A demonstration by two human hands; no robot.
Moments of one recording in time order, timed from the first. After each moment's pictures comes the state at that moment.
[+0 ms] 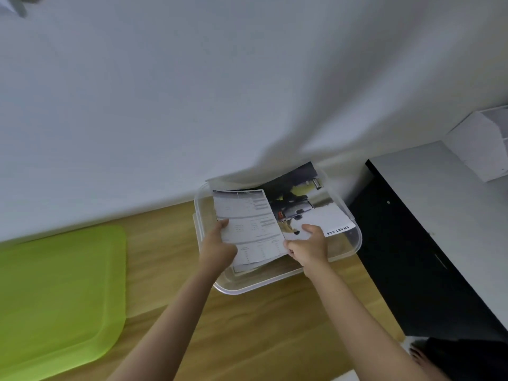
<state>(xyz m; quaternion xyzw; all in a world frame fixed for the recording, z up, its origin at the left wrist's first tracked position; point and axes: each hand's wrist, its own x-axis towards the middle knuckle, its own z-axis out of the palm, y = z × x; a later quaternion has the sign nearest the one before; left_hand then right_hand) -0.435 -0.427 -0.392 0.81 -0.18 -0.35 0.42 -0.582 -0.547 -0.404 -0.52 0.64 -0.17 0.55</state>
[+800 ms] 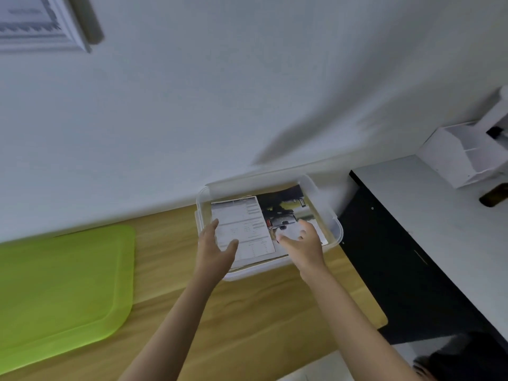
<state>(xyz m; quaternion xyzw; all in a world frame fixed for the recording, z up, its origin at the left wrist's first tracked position) -0.475 -0.381 -0.367 0.81 -0.25 -0.25 0.47 -0.614 -0.498 -0.350 -0.61 0.54 -0.21 0.54</state>
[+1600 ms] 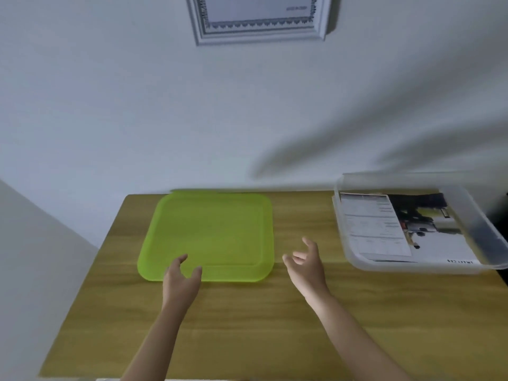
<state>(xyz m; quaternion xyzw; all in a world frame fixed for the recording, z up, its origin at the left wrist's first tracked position) -0.334 -0.052 -0.414 0.89 0.03 -0.14 0.44 -0.461 -0.271 -0.400 -0.68 0.43 -0.10 0.58</state>
